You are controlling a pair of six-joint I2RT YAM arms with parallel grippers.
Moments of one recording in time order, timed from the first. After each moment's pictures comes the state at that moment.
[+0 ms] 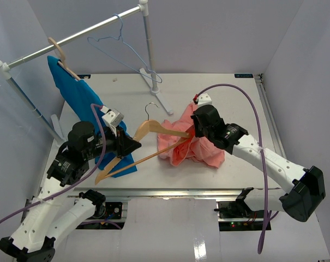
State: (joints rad) left arm -0.48 0.70 0.97 -0.58 0.50 -0.24; right arm 0.77 1.24 1.05 -0.48 0.37 0.25
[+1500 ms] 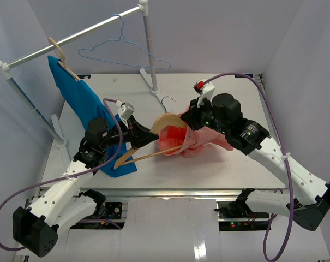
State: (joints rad) left arm -0.49 0.89 0.70 0.20 0.75 -0.45; right arm 0.80 1.13 1.27 -0.46 -0.03 0.22
